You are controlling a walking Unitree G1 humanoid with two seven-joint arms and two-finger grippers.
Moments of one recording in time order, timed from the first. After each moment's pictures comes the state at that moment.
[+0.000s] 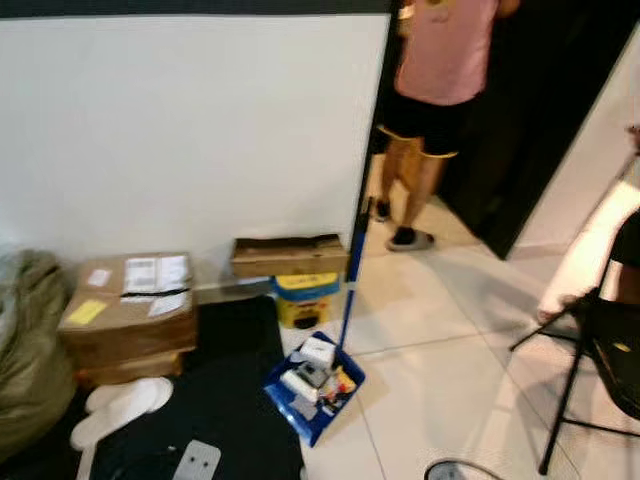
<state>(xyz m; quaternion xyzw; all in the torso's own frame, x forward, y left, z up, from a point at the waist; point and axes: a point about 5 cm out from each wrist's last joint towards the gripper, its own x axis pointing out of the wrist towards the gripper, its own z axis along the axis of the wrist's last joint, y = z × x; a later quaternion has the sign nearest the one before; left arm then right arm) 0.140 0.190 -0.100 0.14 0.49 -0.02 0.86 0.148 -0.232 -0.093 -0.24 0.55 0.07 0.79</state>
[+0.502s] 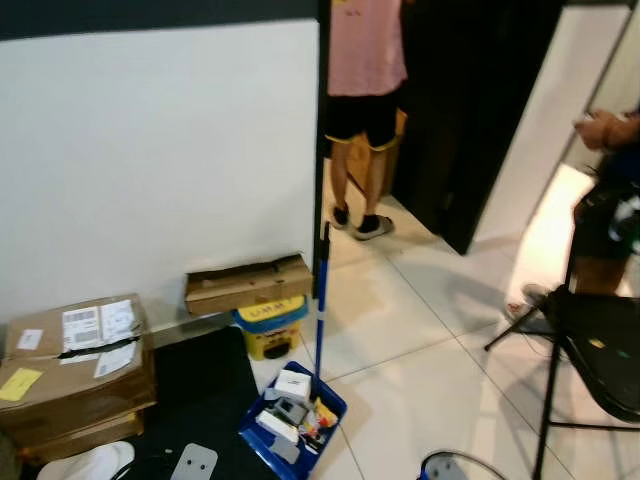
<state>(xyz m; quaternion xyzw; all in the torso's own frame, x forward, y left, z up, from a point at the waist) 0.139 0.194 -0.100 0.15 0.49 -0.02 0.86 0.159 -0.224 -0.090 -0.20 0.53 0.07 0.82</state>
